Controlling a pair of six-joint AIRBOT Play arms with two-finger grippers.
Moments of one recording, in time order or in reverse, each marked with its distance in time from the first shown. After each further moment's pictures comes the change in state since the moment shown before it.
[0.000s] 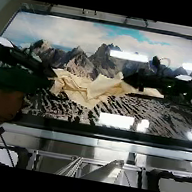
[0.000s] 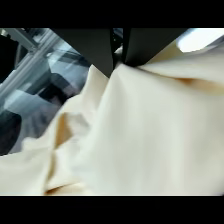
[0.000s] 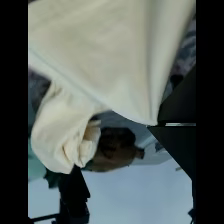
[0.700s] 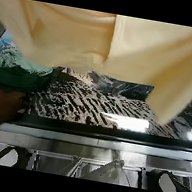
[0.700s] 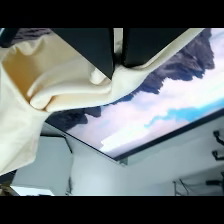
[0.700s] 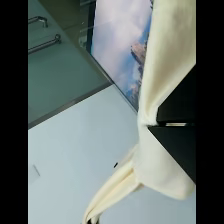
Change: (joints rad) left arm 0.249 0.655 0.587 -0.437 -0.041 0.000; right arm -0.469 0.674 0.302 0.235 0.191 -0.002
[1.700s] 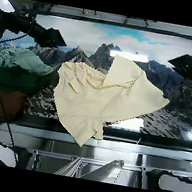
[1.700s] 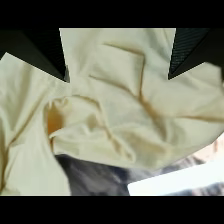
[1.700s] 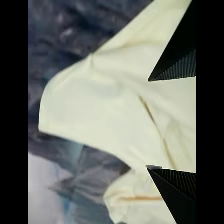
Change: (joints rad) left arm -0.355 -0.855 -0.006 0.623 0.052 -0.178; right arm 0.106 -0.592 -0.113 -0.627 -0.374 0.034
